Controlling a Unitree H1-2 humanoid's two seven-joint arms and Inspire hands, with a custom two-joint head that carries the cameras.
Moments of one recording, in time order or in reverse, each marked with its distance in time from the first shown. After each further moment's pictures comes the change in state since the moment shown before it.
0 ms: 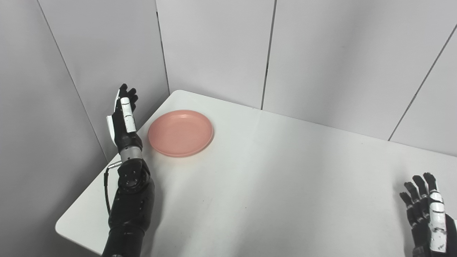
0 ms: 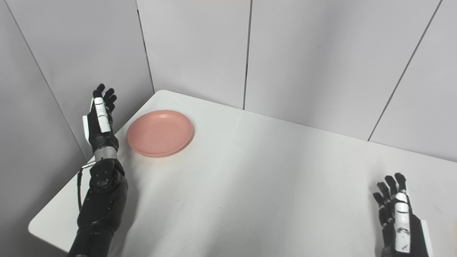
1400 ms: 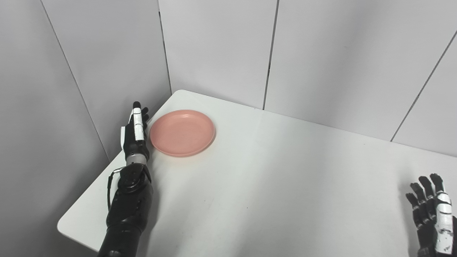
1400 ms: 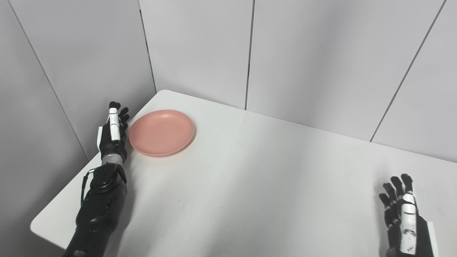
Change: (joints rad) left arm 0.002 0.041 -0.016 0.098 -0.063 0.152 -0.088; right arm -0.003 0.002 -0.004 -0.003 -0.005 0.000 -0.012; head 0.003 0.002
